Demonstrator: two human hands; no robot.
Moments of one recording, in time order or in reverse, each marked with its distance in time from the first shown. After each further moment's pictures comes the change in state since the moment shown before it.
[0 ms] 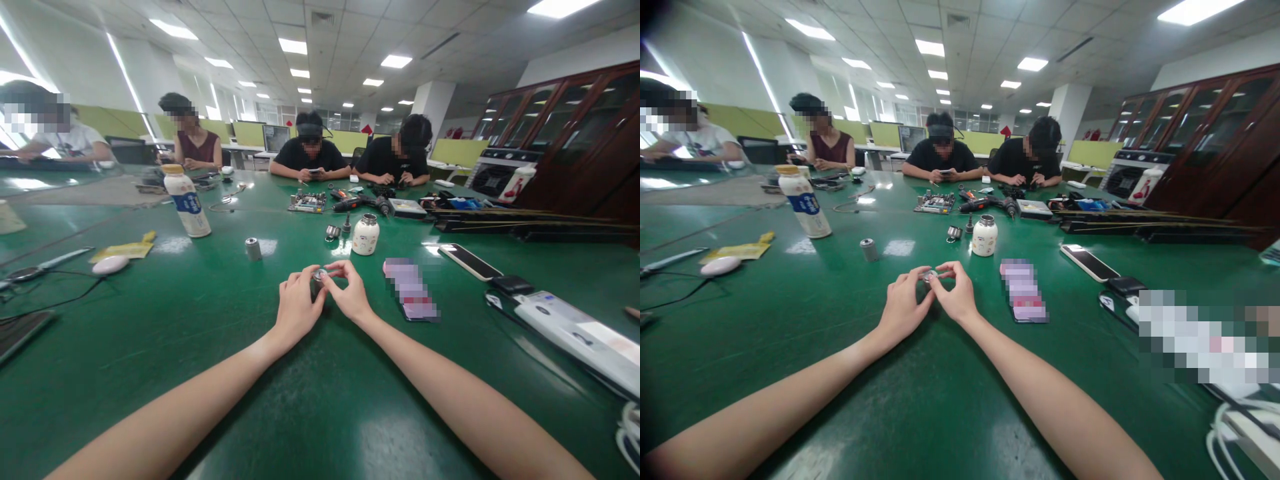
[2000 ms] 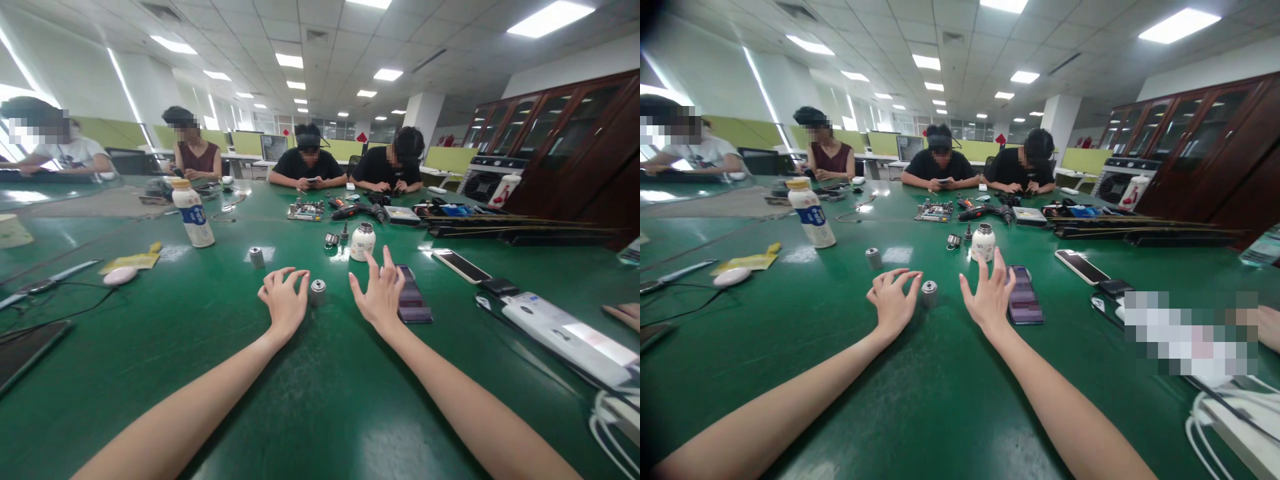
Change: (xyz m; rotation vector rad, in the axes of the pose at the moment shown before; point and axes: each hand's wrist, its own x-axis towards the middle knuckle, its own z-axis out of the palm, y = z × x) left_hand 0.011 -0.011 -0.011 0.040 0.279 -0.200; right_hand -0.011 -0.008 -0.052 -0.981 0.249 -0.225
